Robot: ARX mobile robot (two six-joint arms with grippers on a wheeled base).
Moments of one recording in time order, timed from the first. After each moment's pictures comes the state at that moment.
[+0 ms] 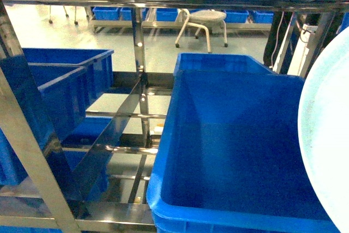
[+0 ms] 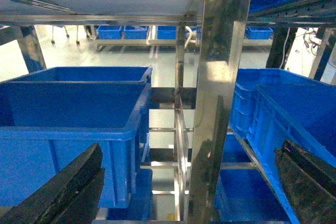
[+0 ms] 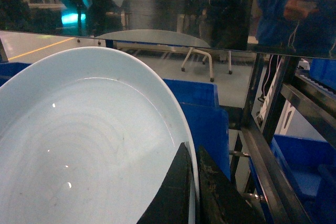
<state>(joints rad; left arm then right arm) 0.00 0.01 0.01 0.00 0.00 0.00 -0.10 0.51 0.08 0.46 -0.28 0.00</state>
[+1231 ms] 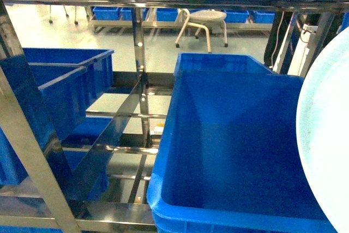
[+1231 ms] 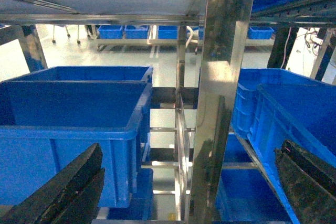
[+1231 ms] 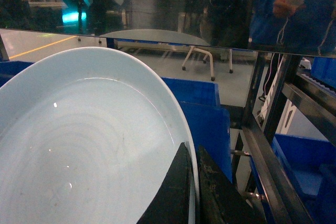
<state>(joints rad) 0.00 0.01 0.01 0.00 0.00 0.00 -0.10 0.51 0.08 0.46 -0.28 0.00</state>
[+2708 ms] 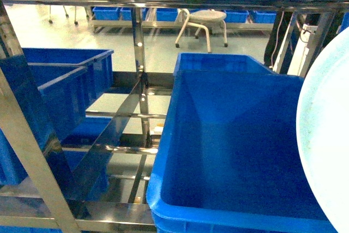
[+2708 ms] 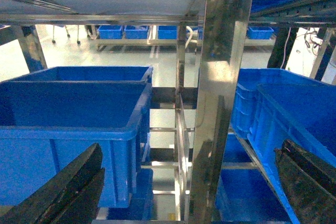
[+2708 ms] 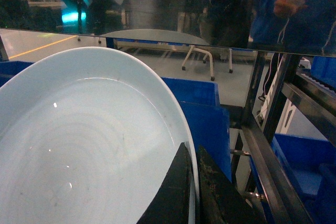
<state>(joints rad) 0.00 0.01 0.01 0.00 0.00 0.00 -0.10 0.51 0.08 0.46 -0.28 0.00</state>
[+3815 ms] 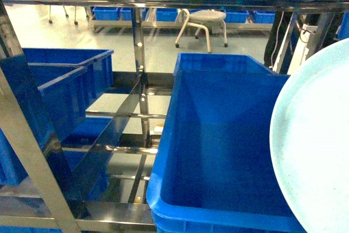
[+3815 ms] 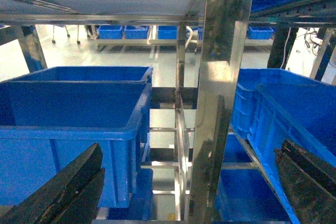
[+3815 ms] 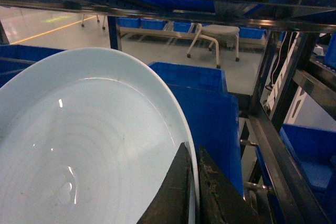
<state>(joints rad) 0.00 0.01 0.01 0.00 0.00 0.00 -0.07 0.84 0.07 0.76 -0.28 -0.02</state>
